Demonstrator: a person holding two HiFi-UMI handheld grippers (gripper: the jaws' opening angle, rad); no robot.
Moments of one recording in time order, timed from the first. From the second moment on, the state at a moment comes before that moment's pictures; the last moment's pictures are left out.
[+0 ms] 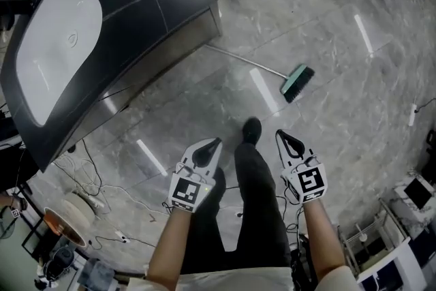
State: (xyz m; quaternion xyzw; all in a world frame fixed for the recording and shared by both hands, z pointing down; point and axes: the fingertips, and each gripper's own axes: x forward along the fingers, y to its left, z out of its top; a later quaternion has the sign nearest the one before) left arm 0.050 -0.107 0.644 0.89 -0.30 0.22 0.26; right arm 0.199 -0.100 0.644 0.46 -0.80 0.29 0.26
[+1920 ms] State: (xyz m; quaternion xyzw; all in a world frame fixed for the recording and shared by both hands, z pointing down) left arm 0.019 -0.193 0.971 0.93 -0.12 0.33 0.10; right arm 0.213 -0.234 1.189 0.32 -0.87 0.17 0.35
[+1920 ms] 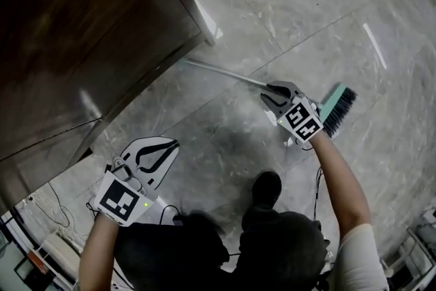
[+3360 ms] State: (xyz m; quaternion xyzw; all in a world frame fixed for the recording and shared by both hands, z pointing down) left arm -0.033 -0.201 0.967 0.92 -0.21 0.29 0.14; right arm 0.196 -0.189 1.273 0.13 -0.82 0.18 0.53
